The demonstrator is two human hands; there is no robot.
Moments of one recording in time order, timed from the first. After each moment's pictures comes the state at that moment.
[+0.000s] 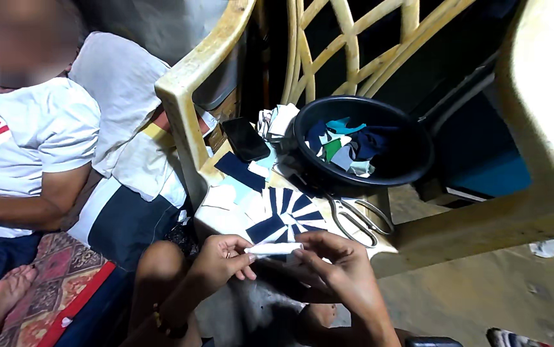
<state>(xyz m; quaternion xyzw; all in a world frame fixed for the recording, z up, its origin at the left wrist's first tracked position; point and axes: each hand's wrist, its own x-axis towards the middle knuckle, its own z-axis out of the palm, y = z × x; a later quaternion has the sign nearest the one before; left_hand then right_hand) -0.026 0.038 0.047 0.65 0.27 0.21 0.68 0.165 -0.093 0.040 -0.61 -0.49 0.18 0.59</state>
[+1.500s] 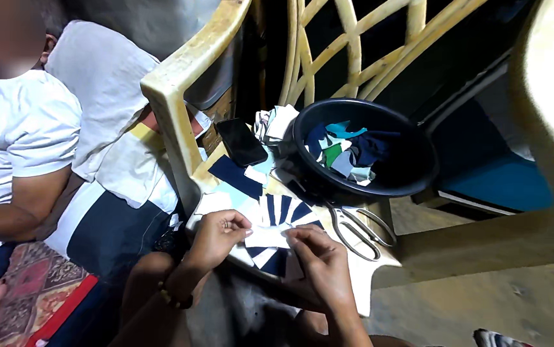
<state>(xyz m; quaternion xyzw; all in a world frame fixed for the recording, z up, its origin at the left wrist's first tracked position) 0.014 0.089 0.042 0.73 0.30 0.24 0.57 0.161 -0.058 0.020 -0.66 -0.40 0.15 0.62</state>
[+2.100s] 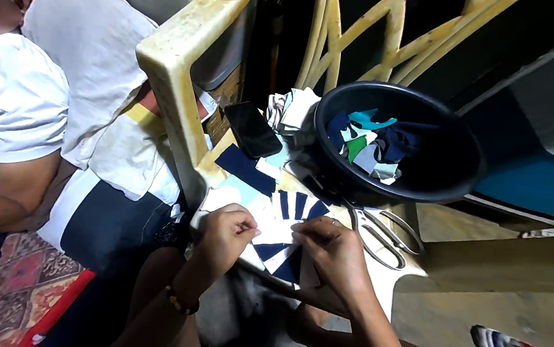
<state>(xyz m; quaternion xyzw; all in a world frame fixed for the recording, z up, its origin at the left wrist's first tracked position) 0.014 0.098 0.019 0.81 0.27 0.28 0.43 0.178 -0.038 0.026 -0.77 -0.48 0.08 0.41</state>
